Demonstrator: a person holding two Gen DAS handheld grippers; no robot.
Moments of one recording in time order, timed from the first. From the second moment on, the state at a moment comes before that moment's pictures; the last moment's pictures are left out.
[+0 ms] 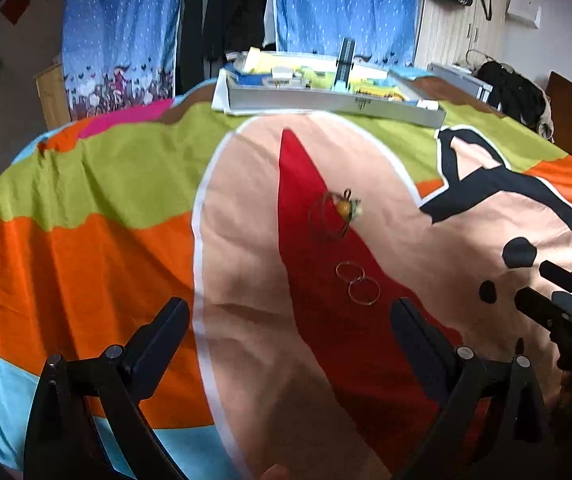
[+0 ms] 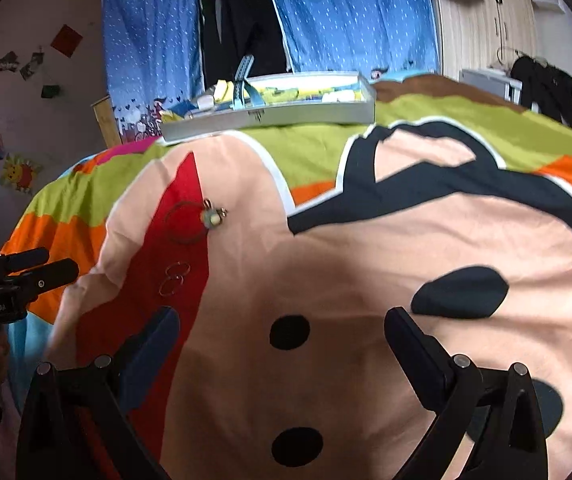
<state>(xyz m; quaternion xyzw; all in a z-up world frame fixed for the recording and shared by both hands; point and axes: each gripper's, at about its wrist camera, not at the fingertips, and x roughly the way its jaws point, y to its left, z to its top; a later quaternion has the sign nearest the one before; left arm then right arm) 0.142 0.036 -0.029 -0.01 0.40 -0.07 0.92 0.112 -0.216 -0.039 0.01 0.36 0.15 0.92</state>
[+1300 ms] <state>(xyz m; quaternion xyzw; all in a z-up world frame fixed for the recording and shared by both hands) 0.227 0.058 -0.059 -0.05 0.40 -0.18 0.90 0.180 -0.155 -0.078 -0.06 0.42 0.22 0.88</state>
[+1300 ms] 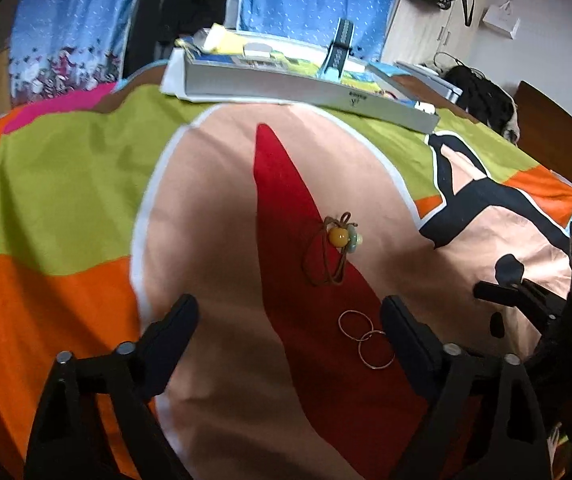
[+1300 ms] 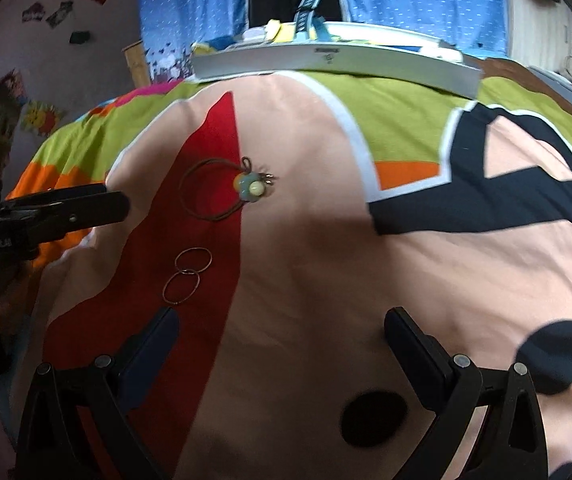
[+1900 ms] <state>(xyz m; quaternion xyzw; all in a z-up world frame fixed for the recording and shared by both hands) 0.262 0.065 -0.068 -0.11 0.42 -0.27 0.86 0.208 -0.109 -0.100 -0.13 0.44 0.21 0.86</state>
